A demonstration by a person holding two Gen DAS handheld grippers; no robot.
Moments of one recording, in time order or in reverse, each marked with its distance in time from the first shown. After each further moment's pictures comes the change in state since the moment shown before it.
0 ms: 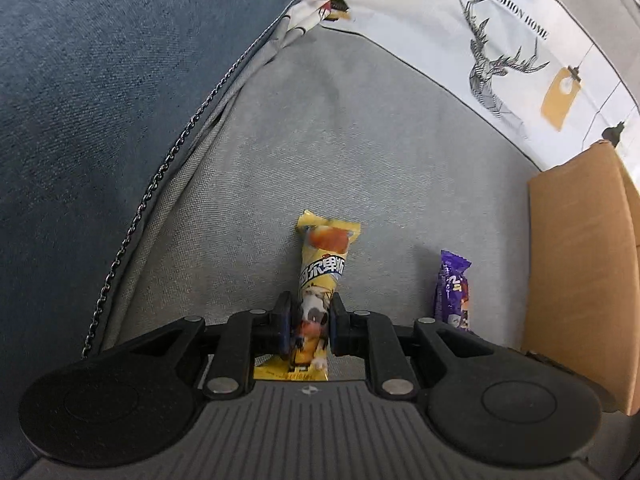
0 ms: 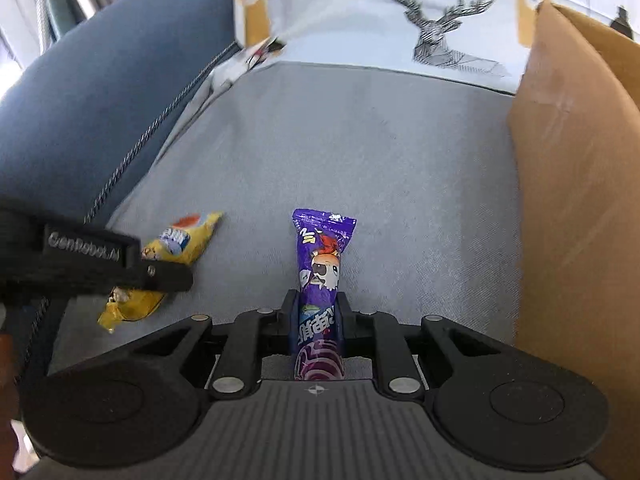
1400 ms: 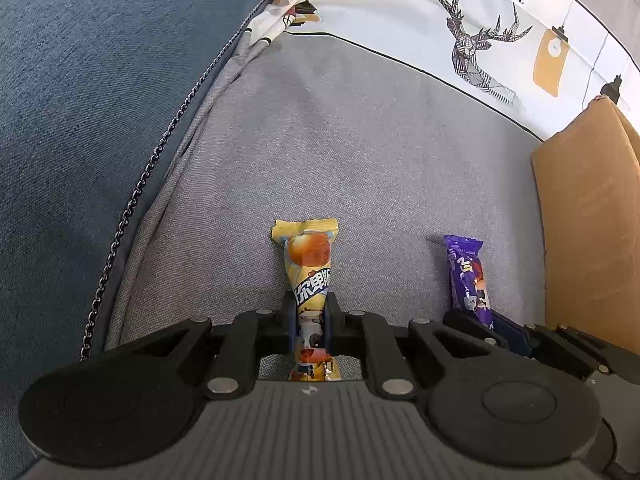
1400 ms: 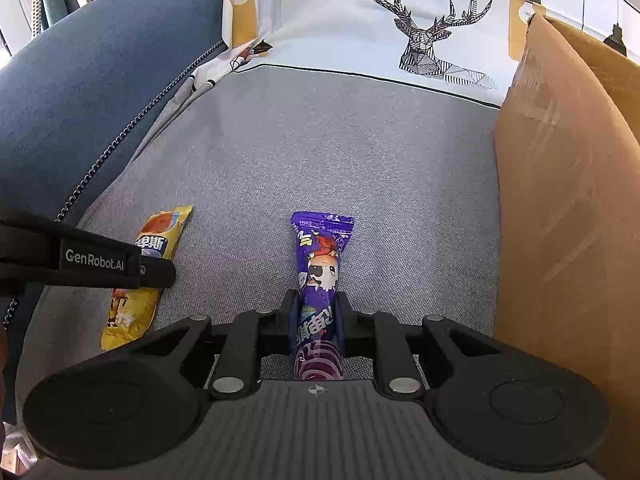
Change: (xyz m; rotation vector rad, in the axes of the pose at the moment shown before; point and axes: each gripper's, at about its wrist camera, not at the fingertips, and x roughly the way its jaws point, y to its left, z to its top) left arm 0.007 -0.028 -0.001 0.141 -0.024 0.073; right arm 0.003 -0.006 0.006 -0.025 -0.017 -0.055
